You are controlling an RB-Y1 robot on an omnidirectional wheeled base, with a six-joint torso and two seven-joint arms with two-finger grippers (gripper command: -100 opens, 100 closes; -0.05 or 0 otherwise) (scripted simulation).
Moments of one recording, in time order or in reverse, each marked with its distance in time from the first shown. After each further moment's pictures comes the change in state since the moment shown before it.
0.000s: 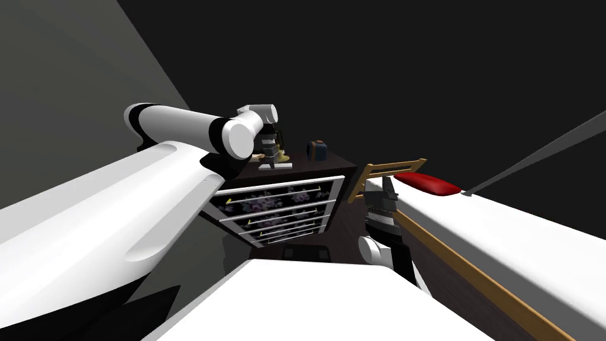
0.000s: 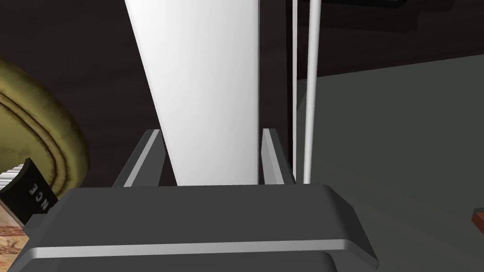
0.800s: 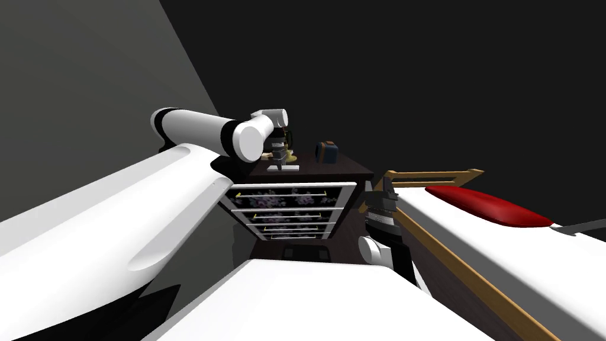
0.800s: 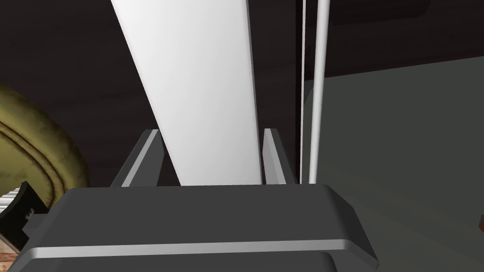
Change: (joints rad) left arm -0.014 -0.094 0.037 0.027 -0.009 -0.053 -0.071; right arm 0.000 0.000 0.000 0.000 0.000 0.000 0.000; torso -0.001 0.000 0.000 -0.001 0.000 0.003
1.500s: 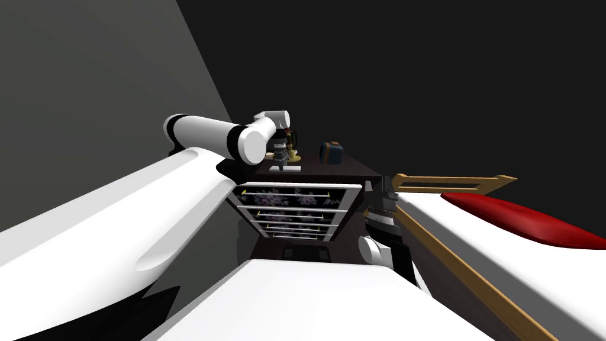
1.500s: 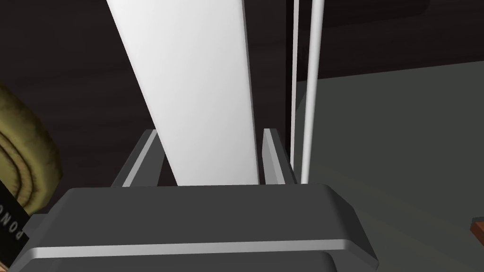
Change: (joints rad) left arm 0.023 -0.023 0.009 -0.040 0.000 0.014 -0.009; right arm 0.000 0.000 0.000 0.000 0.000 0.000 0.000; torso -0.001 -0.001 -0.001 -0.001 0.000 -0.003
